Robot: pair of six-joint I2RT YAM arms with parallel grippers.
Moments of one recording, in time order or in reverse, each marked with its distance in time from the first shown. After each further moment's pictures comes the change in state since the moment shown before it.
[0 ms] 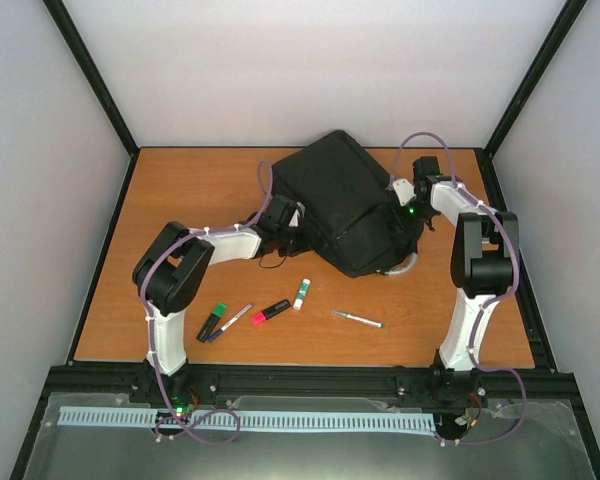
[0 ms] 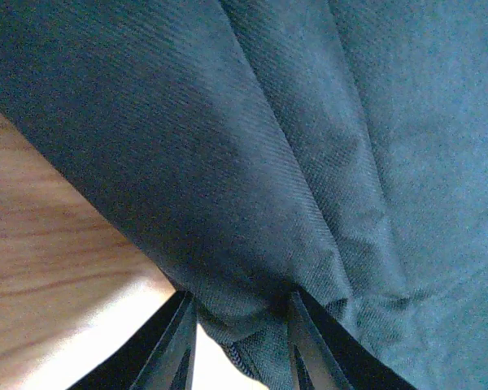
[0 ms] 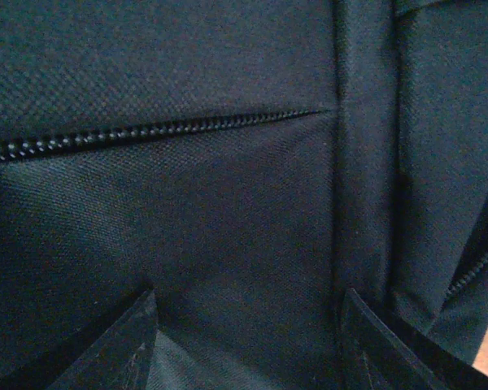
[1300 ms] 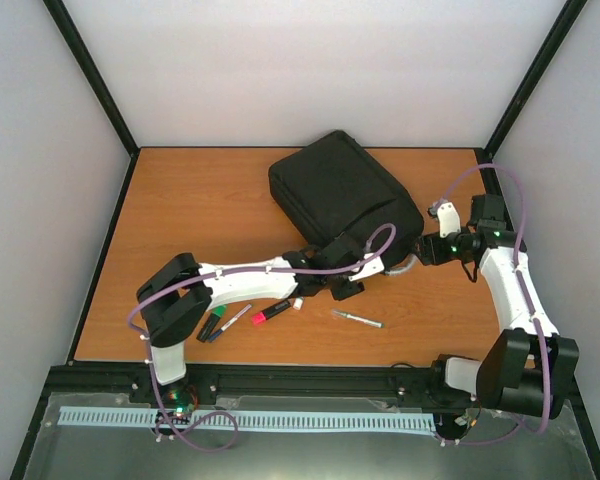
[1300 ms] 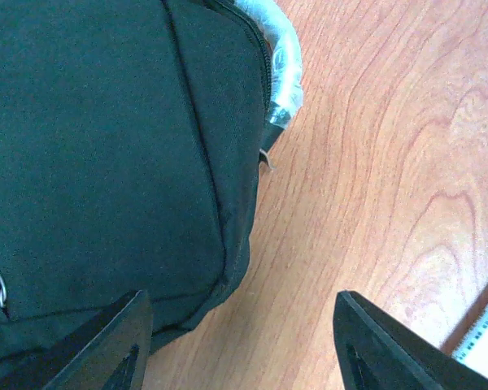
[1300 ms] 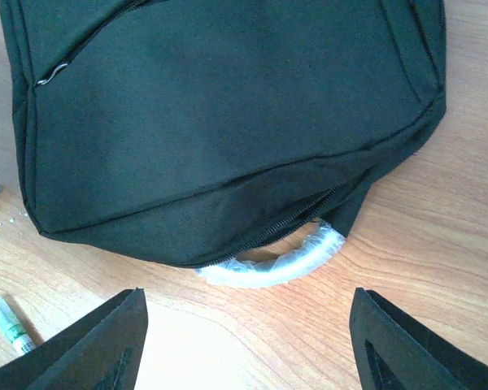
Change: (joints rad) left arm -0.469 -0.130 0.090 -0.218 -0.463 1.037; right arm -0.200 -0.767 -0.513 -0.037 -0.288 0.027
